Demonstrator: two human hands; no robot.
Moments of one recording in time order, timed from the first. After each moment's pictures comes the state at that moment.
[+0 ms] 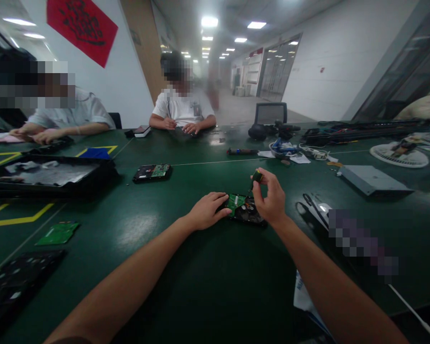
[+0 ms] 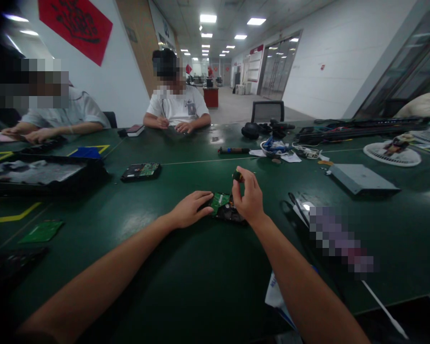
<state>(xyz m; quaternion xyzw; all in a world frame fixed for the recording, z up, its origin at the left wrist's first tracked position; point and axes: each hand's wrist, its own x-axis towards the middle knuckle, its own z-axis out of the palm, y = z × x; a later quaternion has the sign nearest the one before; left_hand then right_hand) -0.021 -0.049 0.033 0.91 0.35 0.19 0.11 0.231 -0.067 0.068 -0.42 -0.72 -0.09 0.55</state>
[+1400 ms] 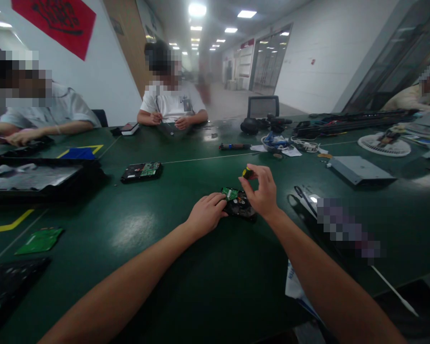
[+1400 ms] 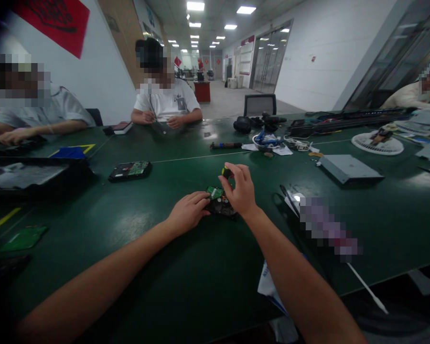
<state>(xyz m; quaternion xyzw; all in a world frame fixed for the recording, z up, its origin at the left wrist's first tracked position) 0.008 -0.074 0.029 0.92 0.34 0.19 0.00 0.236 -0.066 0.067 -0.42 -0.72 -0.08 0.54</state>
